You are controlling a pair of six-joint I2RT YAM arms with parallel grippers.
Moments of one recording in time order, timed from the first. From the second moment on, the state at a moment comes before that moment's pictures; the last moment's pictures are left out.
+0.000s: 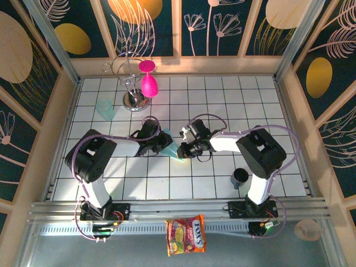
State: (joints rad) left arm -0.58 1.79 0.74 0.24 0.26 -1.09; right arm 0.70 1.80 0.88 -0.14 -0.54 0.47
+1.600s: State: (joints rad) left arm -0.60 1.83 0.78 0.27 0.39 -1.00; right arm 0.63 1.61 0.79 -0.07 -0.51 0.53
